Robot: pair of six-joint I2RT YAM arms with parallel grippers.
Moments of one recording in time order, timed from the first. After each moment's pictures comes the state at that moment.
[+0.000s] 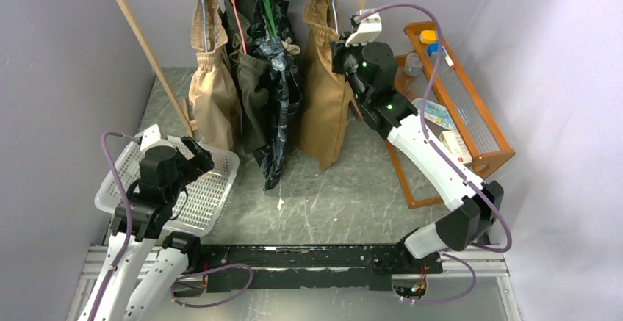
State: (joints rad) left arm -0.24 0.54 0.74 -0.72 -0.31 -0.64; right arm 0.60 1.49 1.55 0.04 0.30 0.05
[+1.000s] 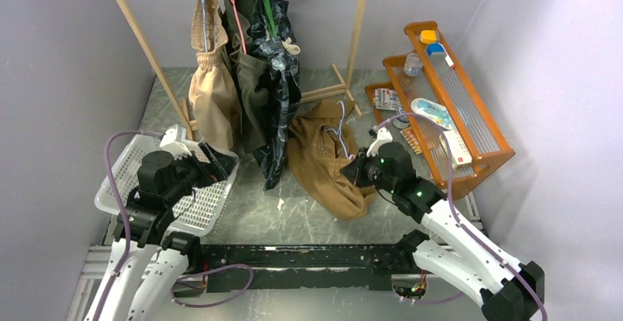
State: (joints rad) left arm -0.24 0.46 0.68 -0.60 0.10 -0.63; right arm 0.60 0.81 0.65 -0.34 -0.03 0.49
